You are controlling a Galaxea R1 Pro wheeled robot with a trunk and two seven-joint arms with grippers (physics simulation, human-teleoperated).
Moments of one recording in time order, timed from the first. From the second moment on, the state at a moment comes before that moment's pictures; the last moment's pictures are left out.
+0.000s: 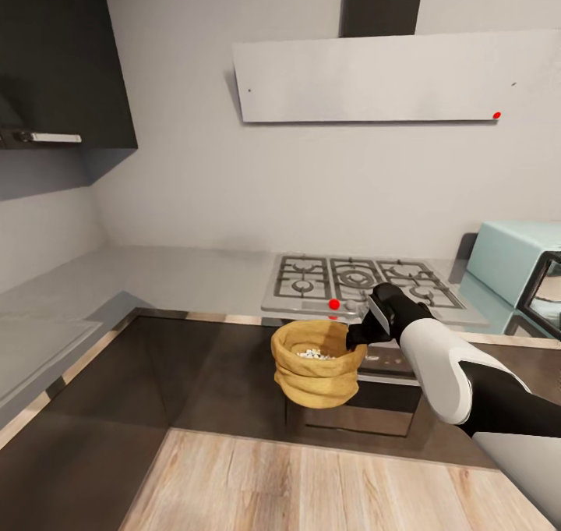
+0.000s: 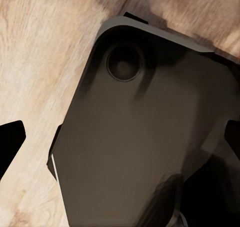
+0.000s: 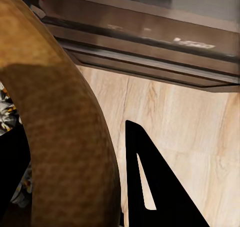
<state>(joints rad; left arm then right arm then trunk) 0.00 -0.06 0.03 -0.05 0.37 -0.12 0.15 -1.24 0.03 -0.23 -0.24 0.43 1.03 0.21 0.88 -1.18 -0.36</state>
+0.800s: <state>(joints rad) 0.00 -0.07 0.03 -0.05 0.37 -0.12 0.15 -1.24 0.03 -0.23 -0.24 0.43 1.00 0.21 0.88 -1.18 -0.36</state>
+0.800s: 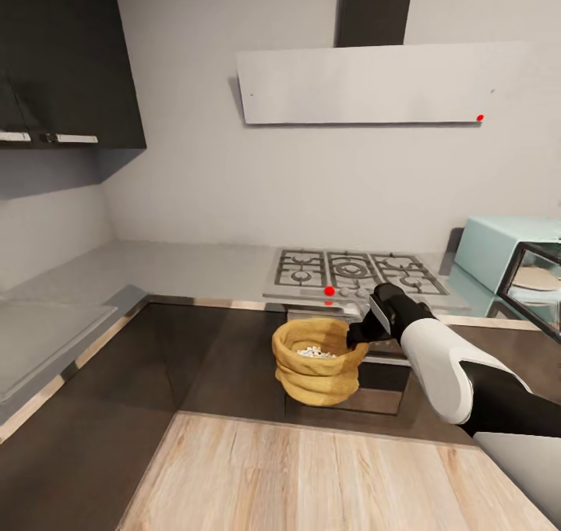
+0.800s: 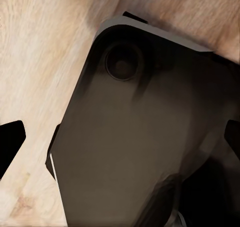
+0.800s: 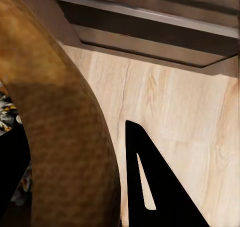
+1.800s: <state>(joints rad) 0.00 -0.06 0.02 -0.05 0.37 -0.12 0.15 -1.23 -0.04 -0.23 -0.24 0.44 1.00 0.20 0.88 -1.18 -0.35</state>
